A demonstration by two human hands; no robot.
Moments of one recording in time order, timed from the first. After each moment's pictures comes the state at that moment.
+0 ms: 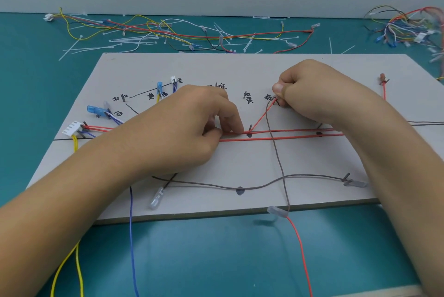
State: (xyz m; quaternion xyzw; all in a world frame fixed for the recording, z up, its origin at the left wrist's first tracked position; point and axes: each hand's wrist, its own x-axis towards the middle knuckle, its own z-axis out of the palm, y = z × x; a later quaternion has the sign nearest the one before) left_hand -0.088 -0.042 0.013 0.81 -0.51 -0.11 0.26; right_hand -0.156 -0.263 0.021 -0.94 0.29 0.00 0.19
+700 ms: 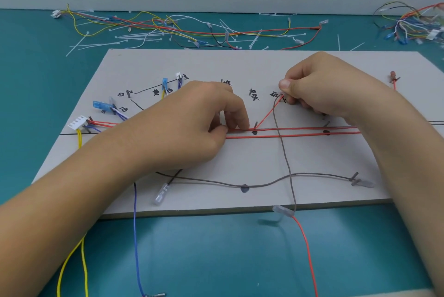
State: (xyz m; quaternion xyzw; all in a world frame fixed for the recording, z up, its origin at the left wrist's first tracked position) left_hand -0.087 -0.042 0.012 0.81 -0.51 -0.12 0.25; right_hand -0.155 -0.276 0.019 -0.92 0.26 -0.01 0.28
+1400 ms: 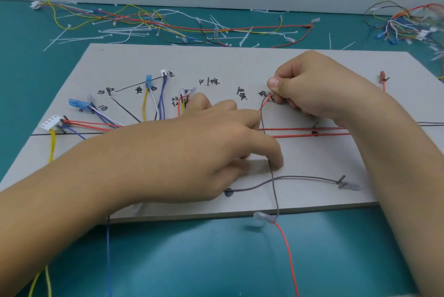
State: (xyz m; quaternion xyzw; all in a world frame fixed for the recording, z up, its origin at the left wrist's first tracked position) left_hand -0.116 -0.058 0.020 0.76 -0.64 -0.12 0.07; right_hand -0.155 -0.282 0.015 -0.93 0.24 -0.02 0.29
